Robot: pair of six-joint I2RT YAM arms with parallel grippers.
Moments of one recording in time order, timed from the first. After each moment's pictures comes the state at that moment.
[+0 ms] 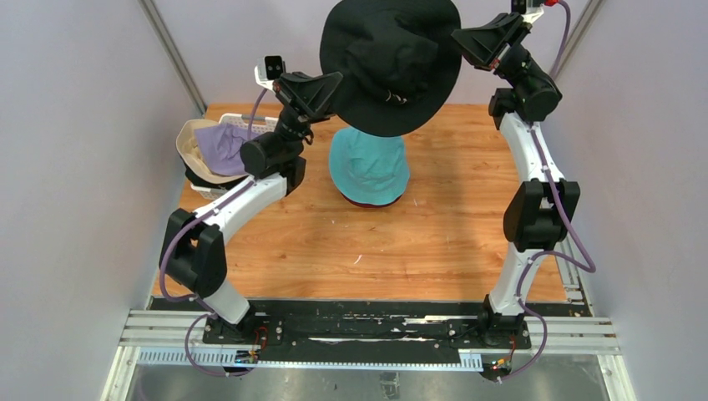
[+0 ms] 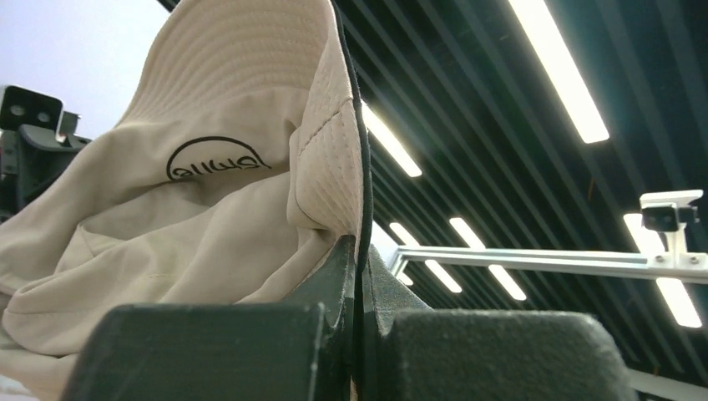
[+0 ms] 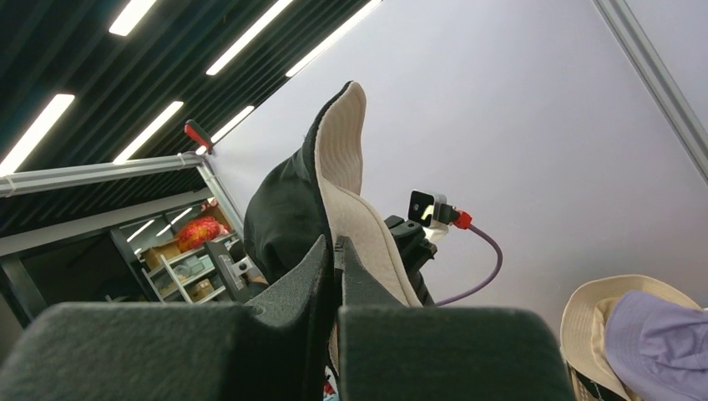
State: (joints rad) left arm -0.51 1.60 1.26 1.50 0.30 -1.78; right arm 0.01 1.95 1.91 1.45 -0.84 2.06
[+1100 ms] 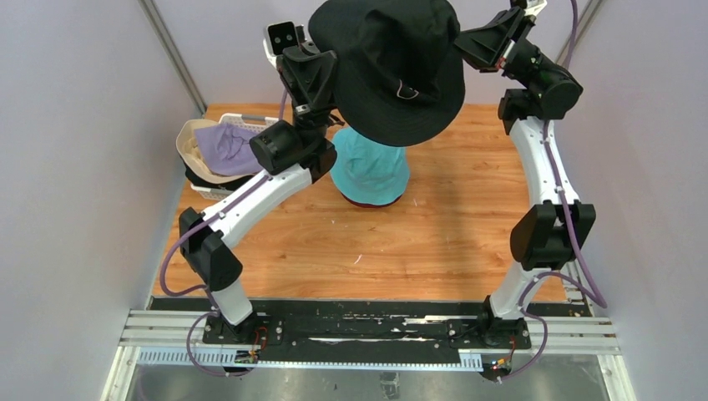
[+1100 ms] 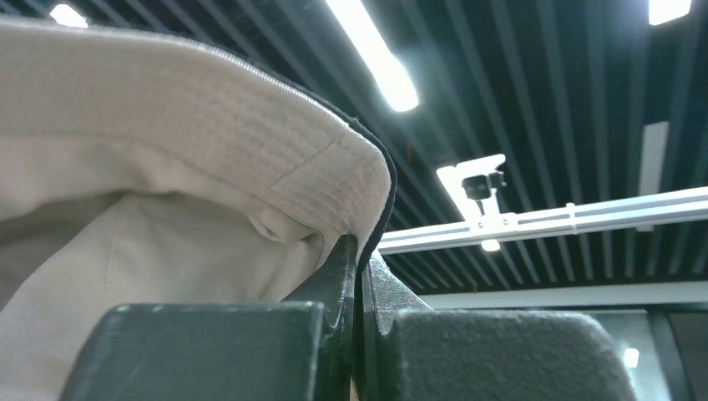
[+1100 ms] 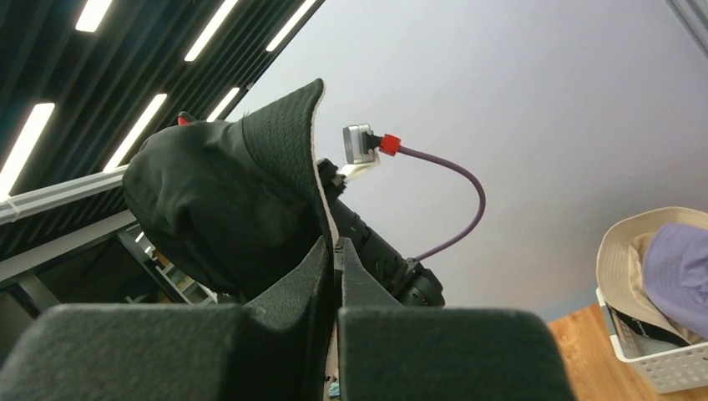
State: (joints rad) left arm -0.75 1.70 1.70 1.50 0.19 -1.86; right arm 0.02 1.79 1.85 1.24 -0.97 2.06
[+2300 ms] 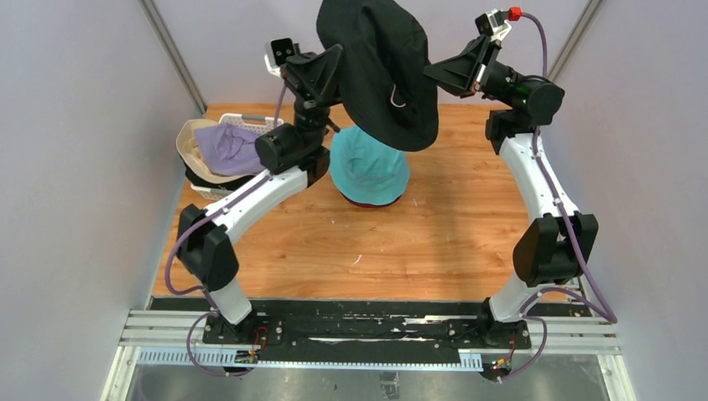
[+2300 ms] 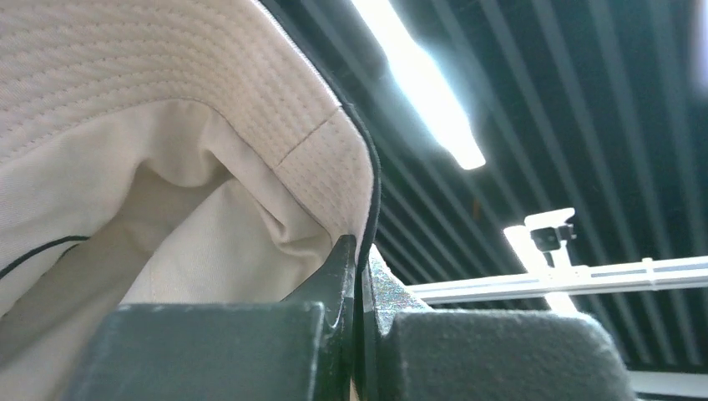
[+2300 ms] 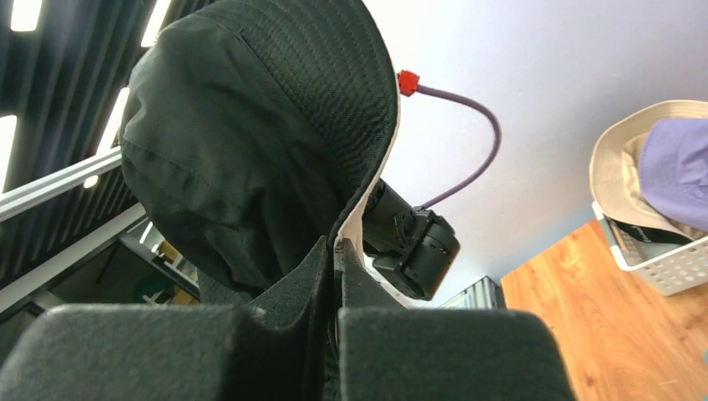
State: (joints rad) left arm -0.70 1.74 1.64 1.50 0.08 -1.81; right arm 0.10 1.66 1.61 1.09 -1.09 1.92
